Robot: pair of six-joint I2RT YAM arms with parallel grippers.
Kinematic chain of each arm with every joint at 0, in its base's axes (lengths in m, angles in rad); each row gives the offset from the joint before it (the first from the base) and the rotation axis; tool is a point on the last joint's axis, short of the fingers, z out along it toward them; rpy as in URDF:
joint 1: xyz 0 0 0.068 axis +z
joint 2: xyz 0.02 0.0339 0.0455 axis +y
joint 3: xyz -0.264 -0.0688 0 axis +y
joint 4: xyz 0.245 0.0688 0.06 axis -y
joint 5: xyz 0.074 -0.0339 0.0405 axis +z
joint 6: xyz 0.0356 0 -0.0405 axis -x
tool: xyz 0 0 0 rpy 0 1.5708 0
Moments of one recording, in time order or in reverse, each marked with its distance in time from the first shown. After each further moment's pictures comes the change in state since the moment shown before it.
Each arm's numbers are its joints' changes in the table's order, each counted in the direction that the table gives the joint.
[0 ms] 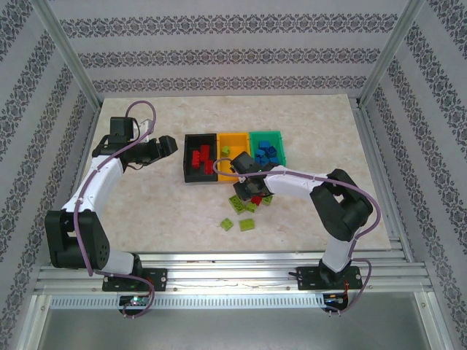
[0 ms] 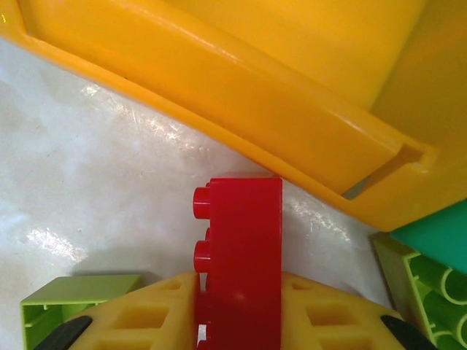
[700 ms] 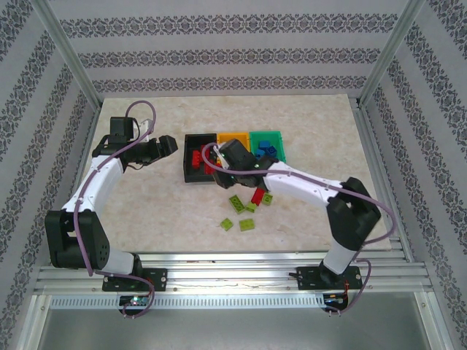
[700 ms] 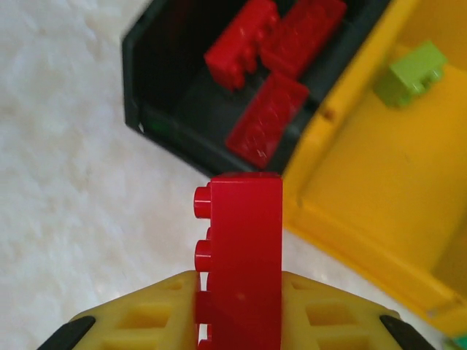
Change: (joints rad) left arm 0.000 0.002 0.000 0.004 -0.007 0.007; right arm 0.093 -0.063 -0.193 0.048 0.081 -0.034
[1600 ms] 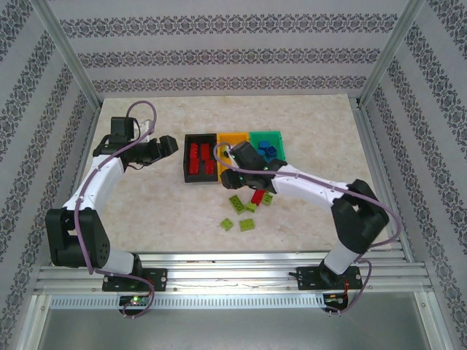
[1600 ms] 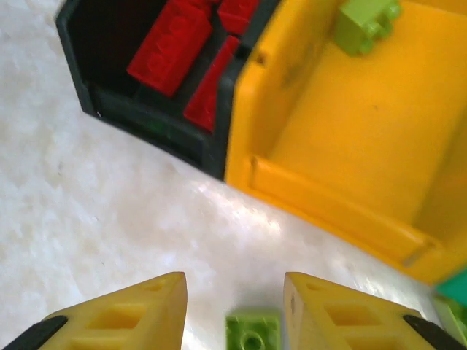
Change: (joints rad) left arm 0.000 0.010 0.000 0.003 -0.012 0.000; right arm -0.060 -0.117 0.196 0.056 0.024 -0.083
